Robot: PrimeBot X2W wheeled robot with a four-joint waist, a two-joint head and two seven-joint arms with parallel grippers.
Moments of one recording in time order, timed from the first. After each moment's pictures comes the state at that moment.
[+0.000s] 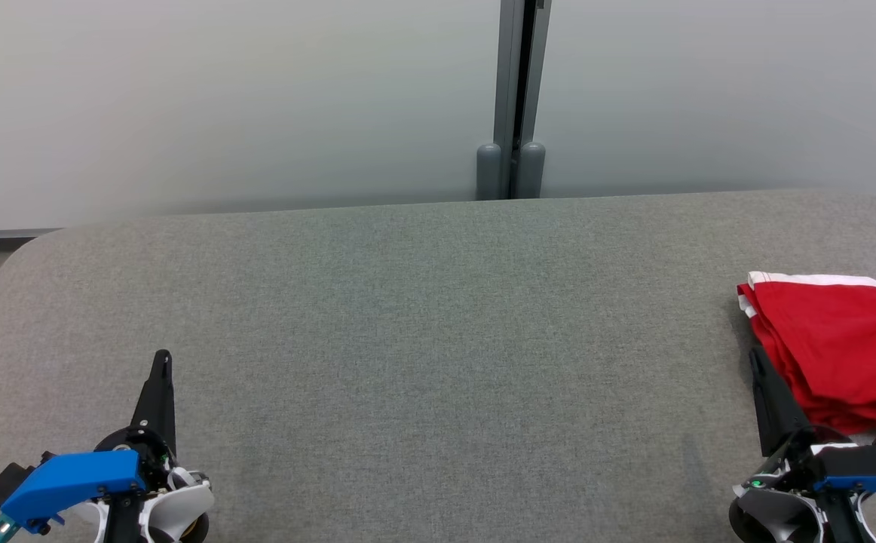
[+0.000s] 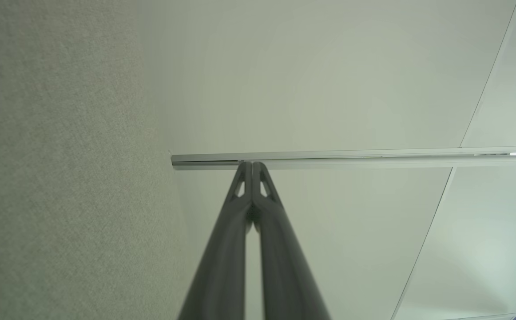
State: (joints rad) left arm -0.10 0.05 0.12 0.25 -1.61 -0.13 0.11; right arm -0.10 -0.05 -0.11 0.25 1.61 0.13 0.11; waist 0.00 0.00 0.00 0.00
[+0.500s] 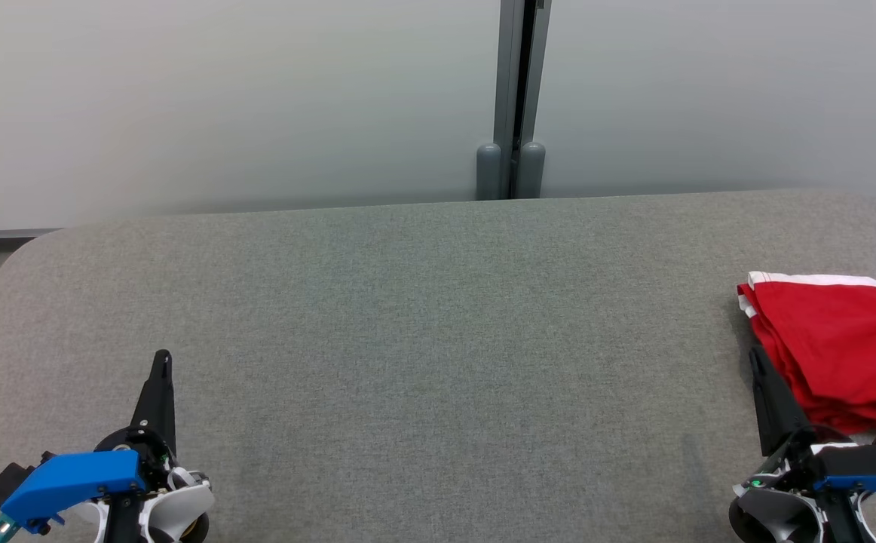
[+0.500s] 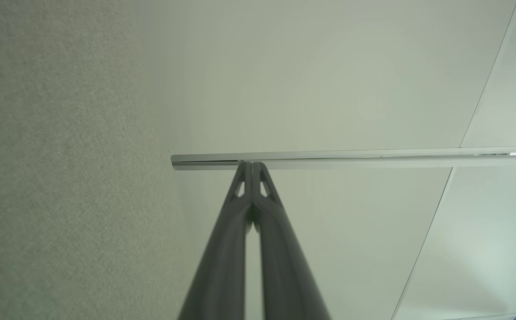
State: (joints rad) left arm -0.10 0.05 0.12 0.25 -1.61 -0.13 0.11; right arm -0.10 -0.05 -0.11 0.25 1.61 0.13 0.11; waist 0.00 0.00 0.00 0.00
